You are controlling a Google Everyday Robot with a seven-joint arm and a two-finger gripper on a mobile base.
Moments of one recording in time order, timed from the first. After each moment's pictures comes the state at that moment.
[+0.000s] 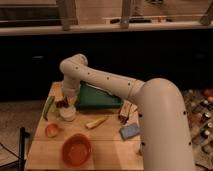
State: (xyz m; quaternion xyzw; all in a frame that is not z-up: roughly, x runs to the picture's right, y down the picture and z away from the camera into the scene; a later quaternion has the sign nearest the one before) arm -0.204 0.071 0.791 -0.28 -0.30 -0.34 0.85
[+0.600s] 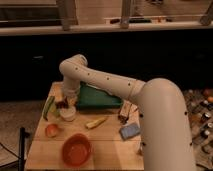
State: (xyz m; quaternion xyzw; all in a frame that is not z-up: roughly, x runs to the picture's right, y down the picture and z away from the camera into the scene) arm -0.204 0.075 0.787 -0.27 -0.29 -0.34 0.85
